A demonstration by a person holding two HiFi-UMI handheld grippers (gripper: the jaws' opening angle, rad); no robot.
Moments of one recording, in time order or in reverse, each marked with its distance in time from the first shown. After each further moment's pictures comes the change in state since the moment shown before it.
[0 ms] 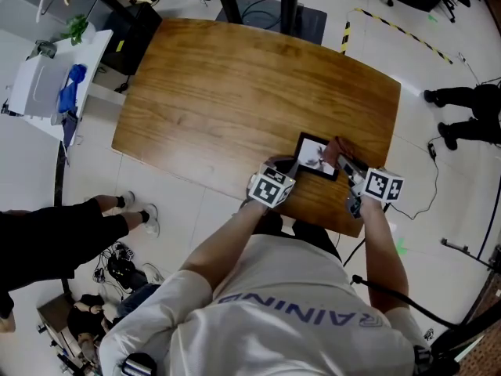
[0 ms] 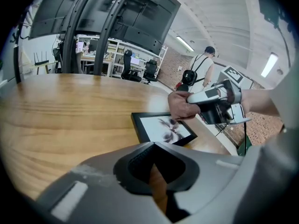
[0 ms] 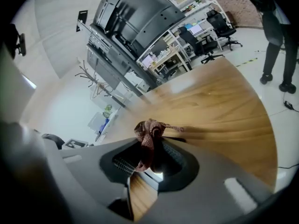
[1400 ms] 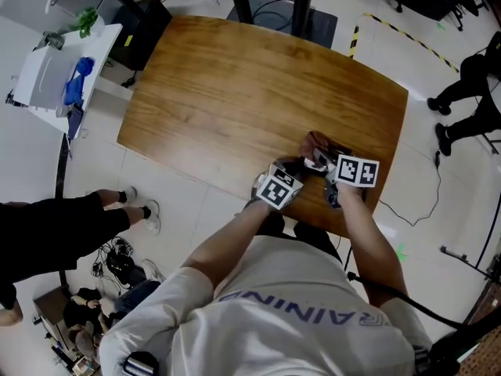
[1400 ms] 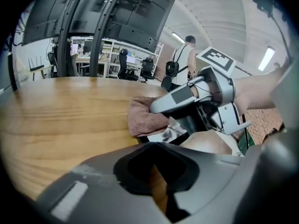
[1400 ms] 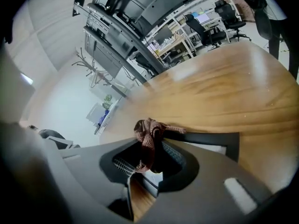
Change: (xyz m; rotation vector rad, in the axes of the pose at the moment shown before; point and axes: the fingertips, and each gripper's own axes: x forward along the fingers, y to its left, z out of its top) left arm 0.002 -0.004 0.001 0.056 0.028 -0.005; right arm 0.088 0.034 -0.020 -0.020 0.123 -0.003
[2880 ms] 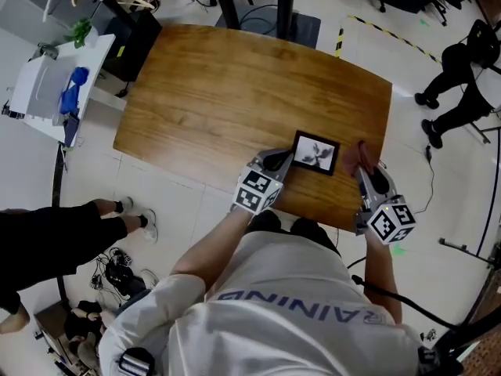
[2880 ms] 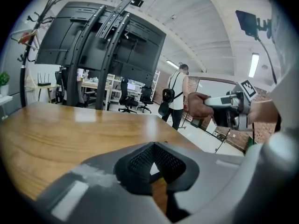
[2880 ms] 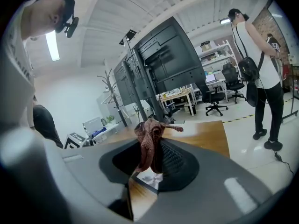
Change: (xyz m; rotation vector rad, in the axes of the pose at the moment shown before) left arm -0.080 -0.011 0.063 0.051 -0.326 0.022; right arm -0.214 0.049 0.034 -0.349 -0.492 -0.125
